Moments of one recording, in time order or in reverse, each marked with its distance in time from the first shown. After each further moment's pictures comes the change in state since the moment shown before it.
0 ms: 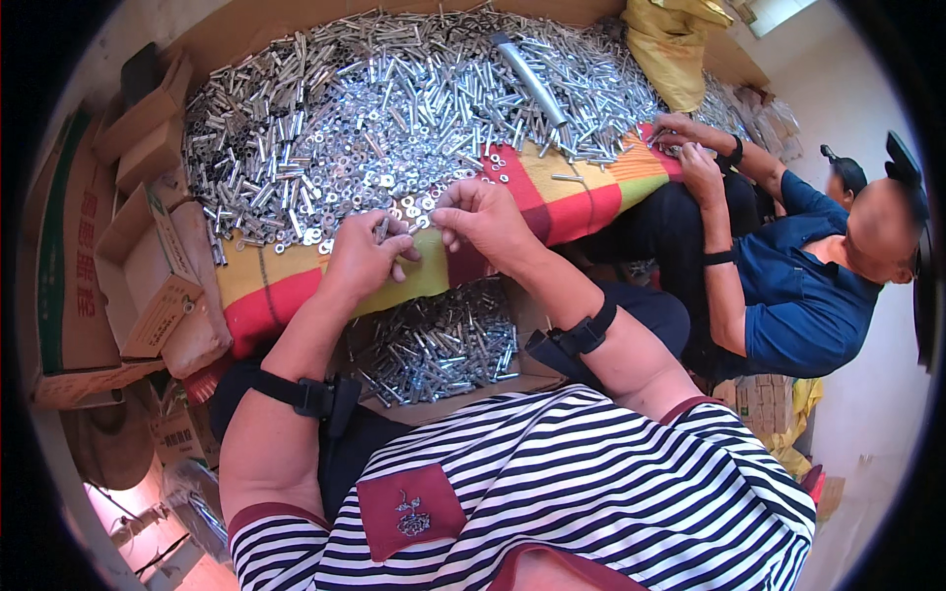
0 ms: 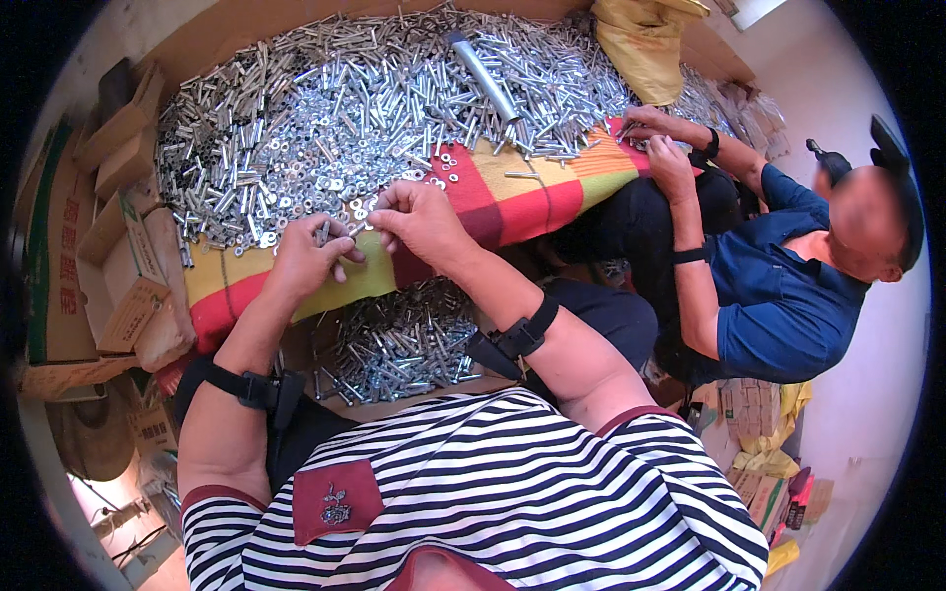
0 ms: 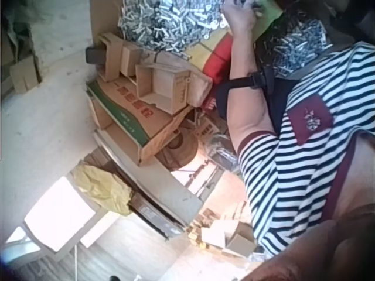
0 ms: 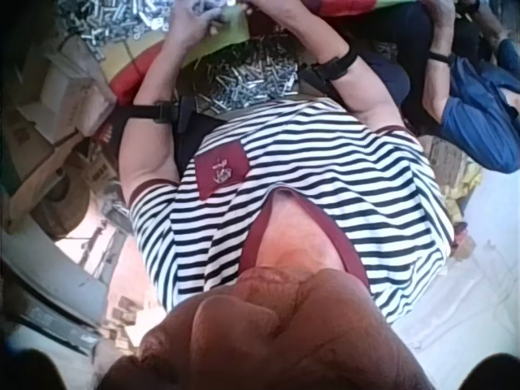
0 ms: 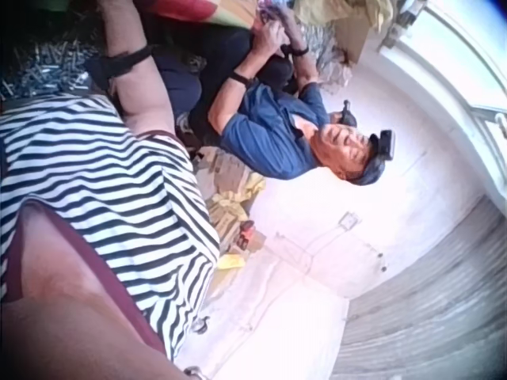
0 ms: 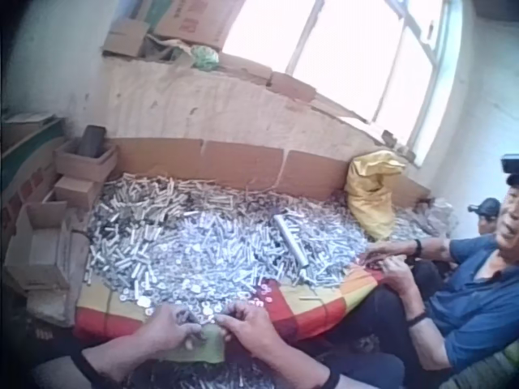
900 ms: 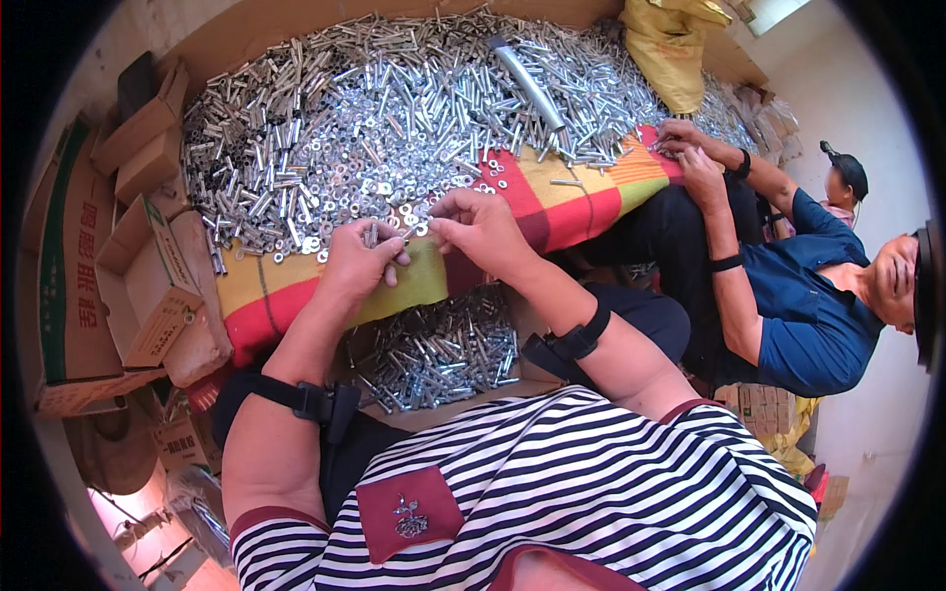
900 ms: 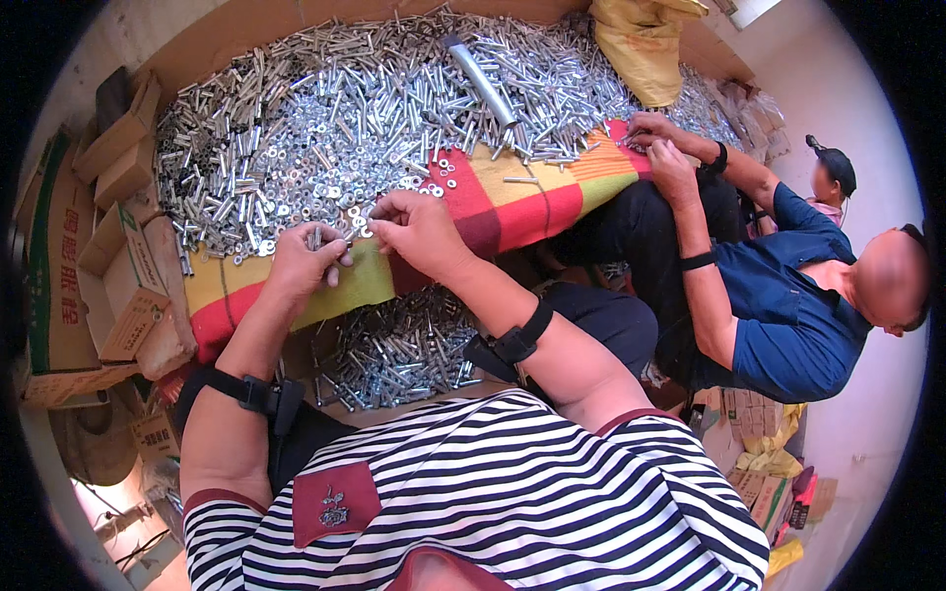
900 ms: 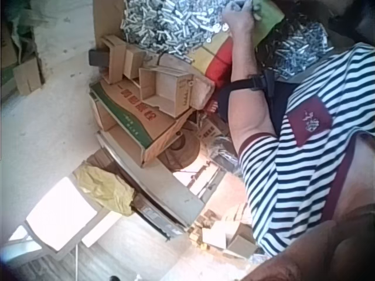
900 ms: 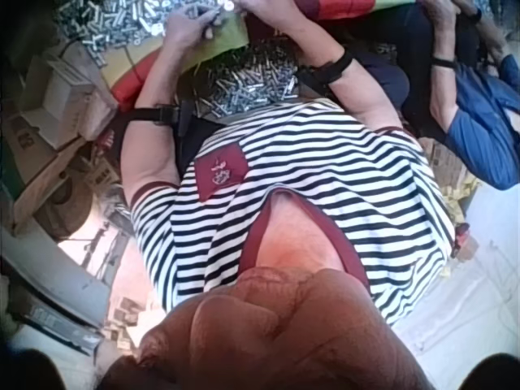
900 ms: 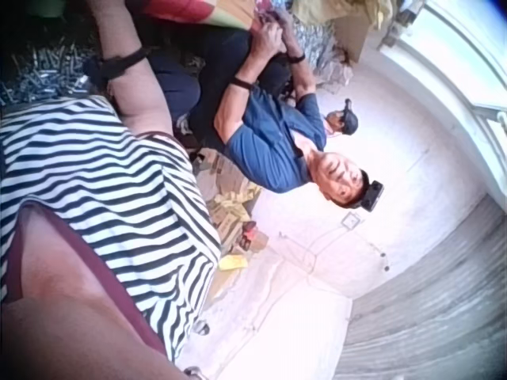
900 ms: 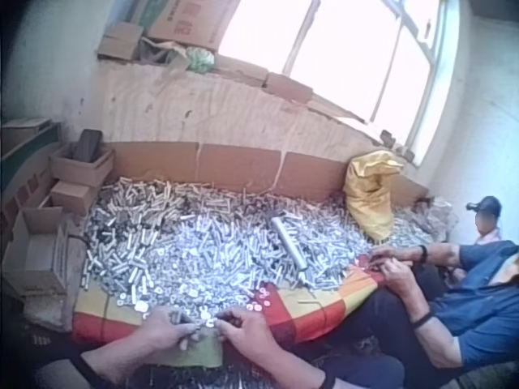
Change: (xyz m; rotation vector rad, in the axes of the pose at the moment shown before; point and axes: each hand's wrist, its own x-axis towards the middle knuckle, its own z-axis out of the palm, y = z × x) left_hand 0.001 0.001 0.001 -0.152 0.065 -0.094; right_hand 0.001 0.009 -0.004 -0.383 0.033 -0.115
